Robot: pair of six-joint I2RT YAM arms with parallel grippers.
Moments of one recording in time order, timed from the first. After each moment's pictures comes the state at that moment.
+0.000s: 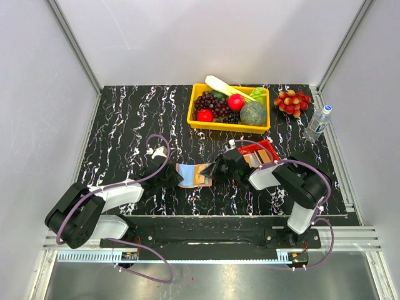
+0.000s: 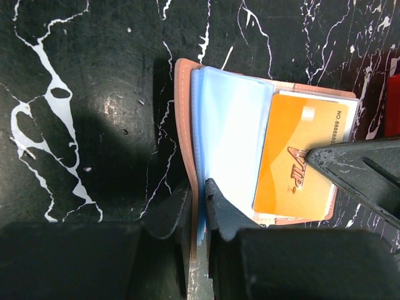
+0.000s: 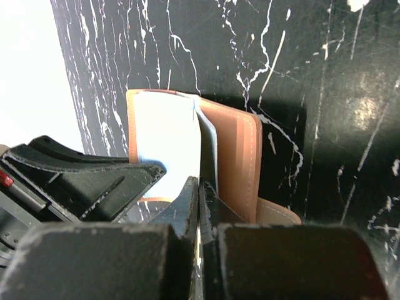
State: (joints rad) left arm -0.60 1.29 0.38 0.13 -0.05 -0.86; right arm 0.75 1.79 0.62 0.62 -0.17 1.16
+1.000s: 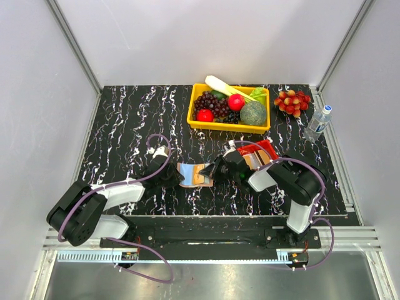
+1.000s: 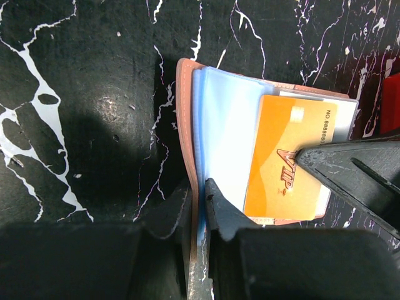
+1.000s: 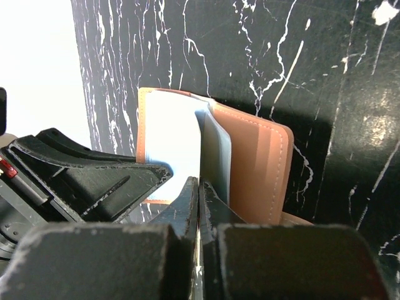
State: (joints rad) left arm -0.61 1.32 0.39 0.16 -0.04 -0.86; right arm 0.75 1.83 0.57 0.79 -0.18 1.12
